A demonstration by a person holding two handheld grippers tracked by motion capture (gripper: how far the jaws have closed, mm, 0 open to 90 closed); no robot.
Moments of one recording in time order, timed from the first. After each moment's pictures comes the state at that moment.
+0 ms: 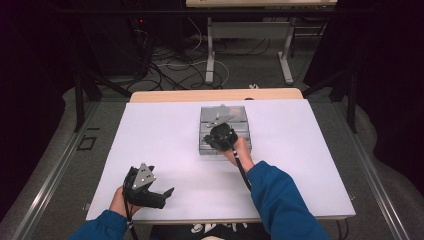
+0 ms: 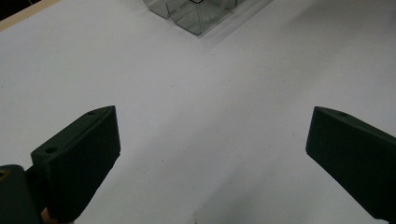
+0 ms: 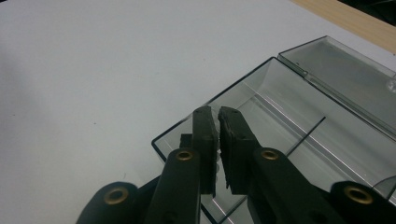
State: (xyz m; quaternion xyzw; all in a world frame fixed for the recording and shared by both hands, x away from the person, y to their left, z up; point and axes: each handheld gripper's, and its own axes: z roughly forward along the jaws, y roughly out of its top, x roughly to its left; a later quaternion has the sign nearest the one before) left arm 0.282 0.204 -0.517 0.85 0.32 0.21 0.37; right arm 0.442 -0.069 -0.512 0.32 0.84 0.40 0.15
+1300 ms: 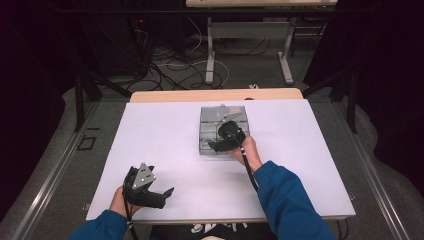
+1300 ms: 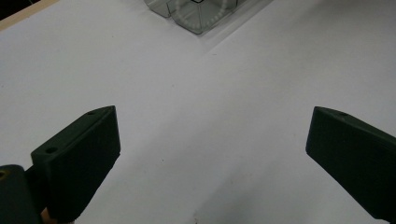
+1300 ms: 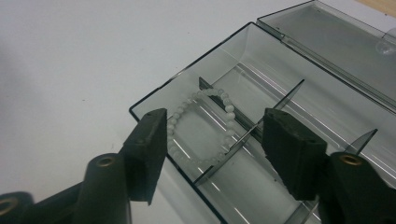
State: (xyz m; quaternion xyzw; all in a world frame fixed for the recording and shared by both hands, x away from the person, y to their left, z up) left arm 0.282 0.204 -0.517 0.85 0.32 0.21 0.37; right arm 0.445 -0.093 -0.508 0.35 0.85 0.38 0.12
